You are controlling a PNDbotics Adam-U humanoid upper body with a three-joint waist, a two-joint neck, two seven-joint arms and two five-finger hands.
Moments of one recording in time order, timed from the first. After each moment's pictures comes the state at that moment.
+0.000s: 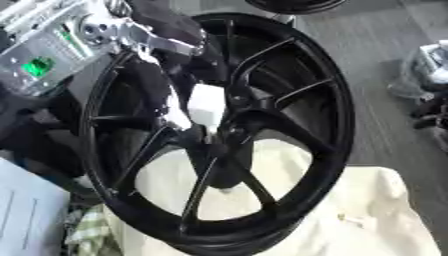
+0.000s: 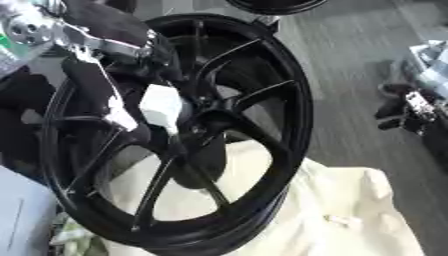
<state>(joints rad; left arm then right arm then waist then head) -1.22 0.64 -0.76 -1.58 -0.44 -0.05 -0.91 -0.09 -0.54 -0.15 -1.77 -0.21 0.09 0.16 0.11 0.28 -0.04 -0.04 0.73</state>
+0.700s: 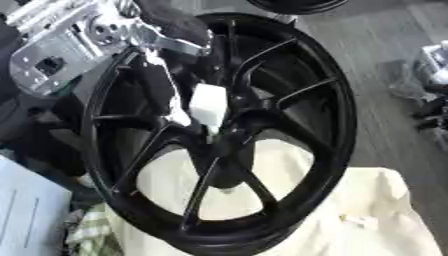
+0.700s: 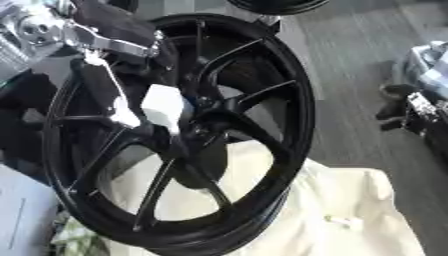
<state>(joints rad) -1.22 0.63 -0.77 -1.57 -0.43 -0.02 -0.91 -0.09 -0.54 -0.15 -1.77 -0.21 0.10 0.17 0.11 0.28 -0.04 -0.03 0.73</state>
